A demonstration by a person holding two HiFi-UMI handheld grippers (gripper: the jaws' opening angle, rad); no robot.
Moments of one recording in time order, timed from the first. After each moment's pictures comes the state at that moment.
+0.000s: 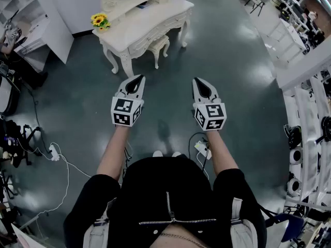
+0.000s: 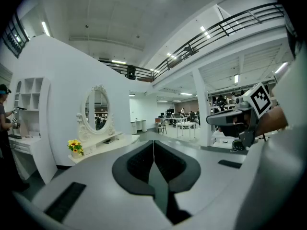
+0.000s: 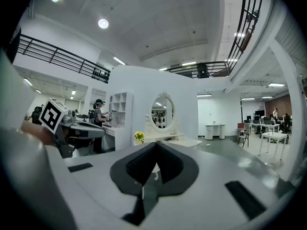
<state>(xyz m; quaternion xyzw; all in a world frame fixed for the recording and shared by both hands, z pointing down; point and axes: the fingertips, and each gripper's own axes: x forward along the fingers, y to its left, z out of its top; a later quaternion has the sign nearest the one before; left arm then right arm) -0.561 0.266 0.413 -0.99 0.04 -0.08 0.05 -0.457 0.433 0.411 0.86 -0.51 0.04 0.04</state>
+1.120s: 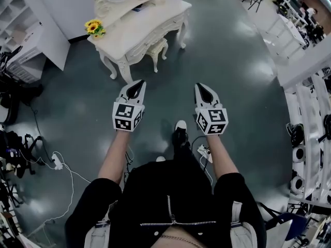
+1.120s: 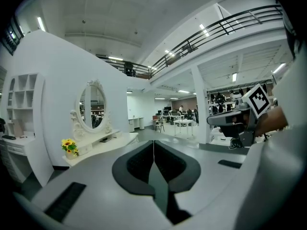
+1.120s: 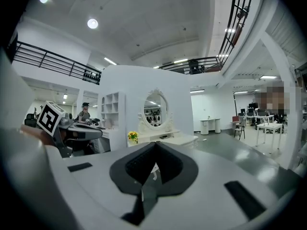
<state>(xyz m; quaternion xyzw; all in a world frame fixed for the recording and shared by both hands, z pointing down) -0.510 0.230 0.431 -0.99 0.02 -0.10 0.05 -0.405 0.409 0.436 0.87 -0.49 0.07 0.01</state>
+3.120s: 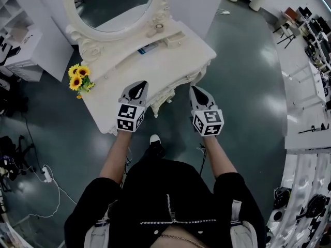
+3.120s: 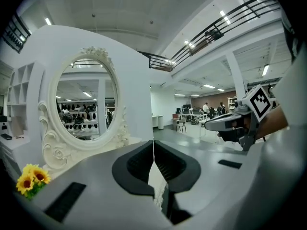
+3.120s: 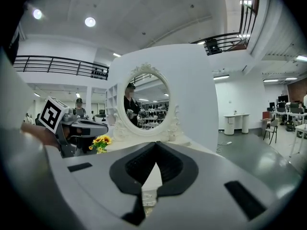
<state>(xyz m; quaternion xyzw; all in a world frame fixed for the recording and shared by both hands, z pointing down) -0.021 -0.108 0.430 -0.99 0.13 -0.11 0.02 0.101 0.026 0.443 0.80 -0.60 0.09 0.03</state>
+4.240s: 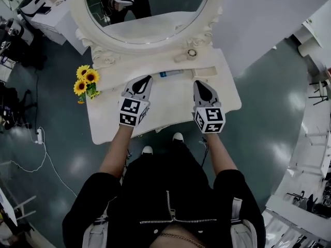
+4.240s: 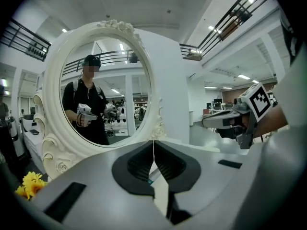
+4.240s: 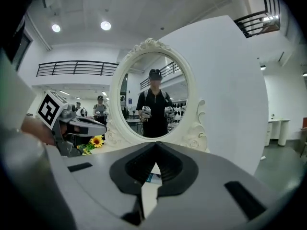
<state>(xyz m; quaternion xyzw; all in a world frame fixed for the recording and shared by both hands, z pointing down) 0.090 -0.320 0.440 -0.95 0.30 -0.13 0.00 0.248 -0.245 0.444 0.68 -0.73 0.06 0.07</state>
